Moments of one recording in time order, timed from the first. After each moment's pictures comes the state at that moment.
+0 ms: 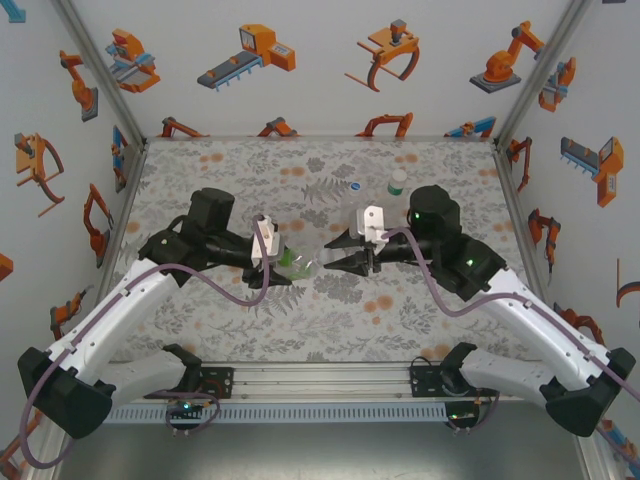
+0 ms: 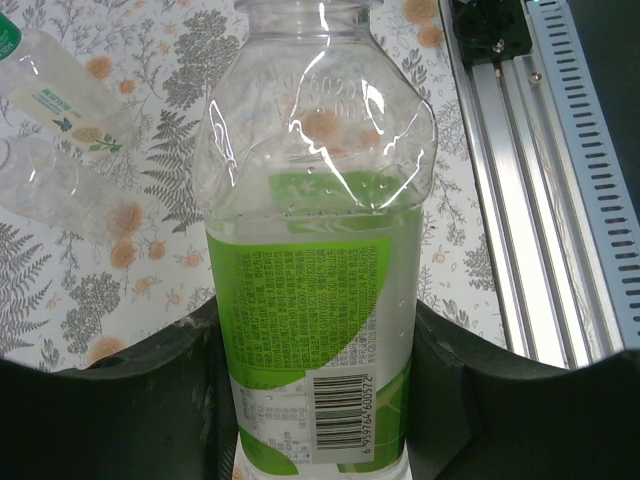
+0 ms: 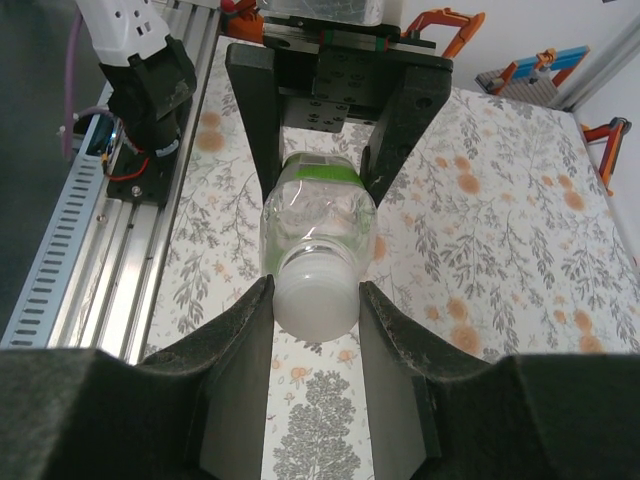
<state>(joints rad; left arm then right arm) -0.60 1.09 1.03 -0.67 0.89 0.81 0.76 1.03 1.09 -0.32 -0.80 -0.46</state>
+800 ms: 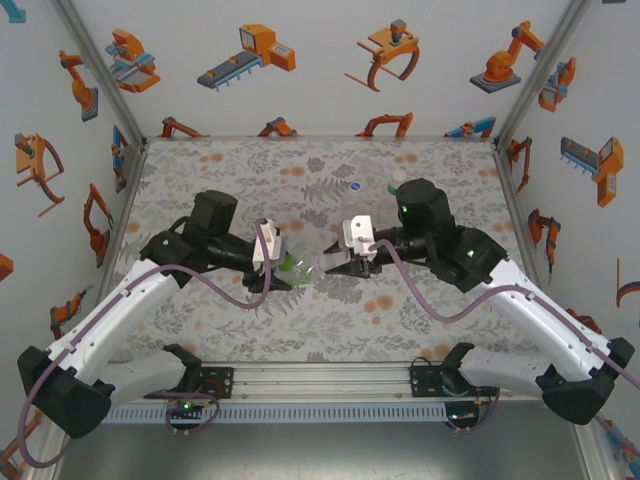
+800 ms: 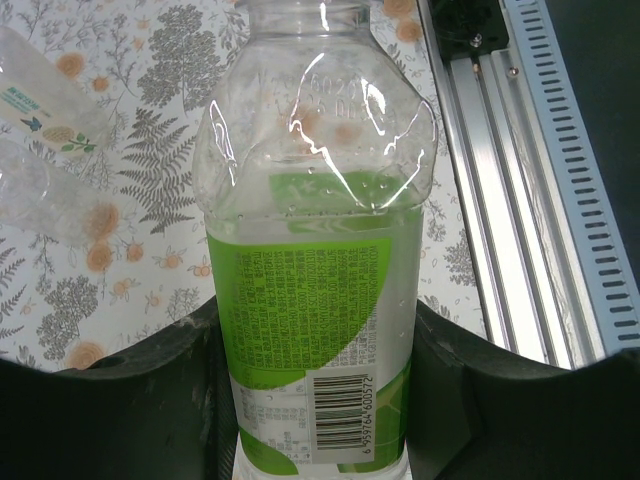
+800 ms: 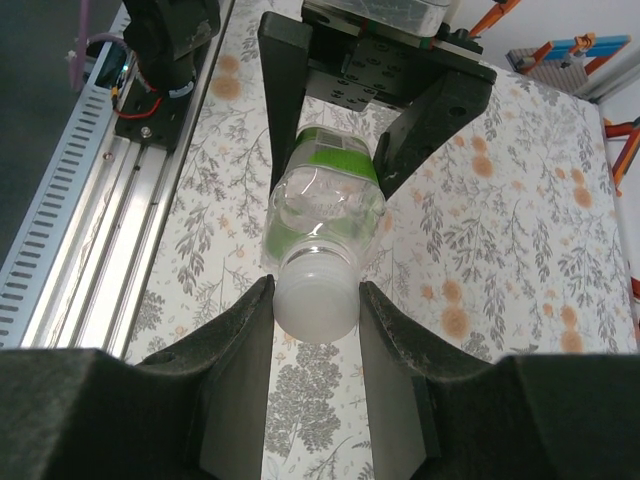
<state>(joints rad) -0.63 1.09 1.03 -0.71 0.89 0.82 0.82 1.09 1.24 -0.60 -0.77 -0.68</state>
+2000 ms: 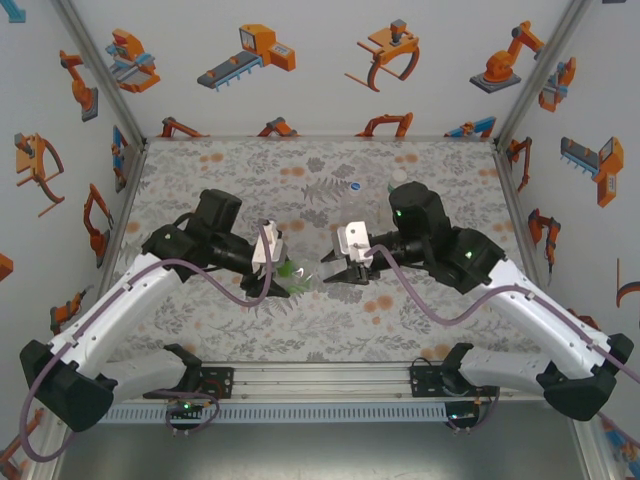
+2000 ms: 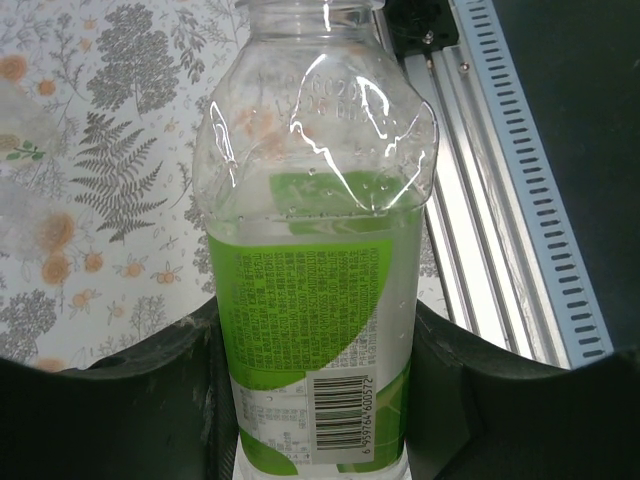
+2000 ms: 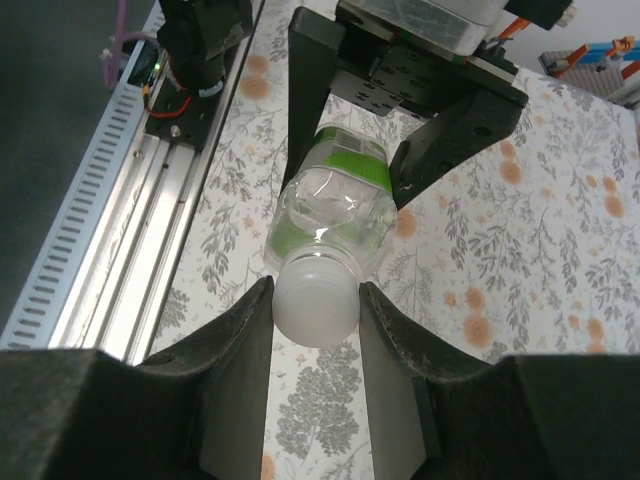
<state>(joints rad) -0.63 1.12 1.09 -0.83 0.93 0.87 0.86 1.10 1.25 -0.61 -0.75 -0.63</state>
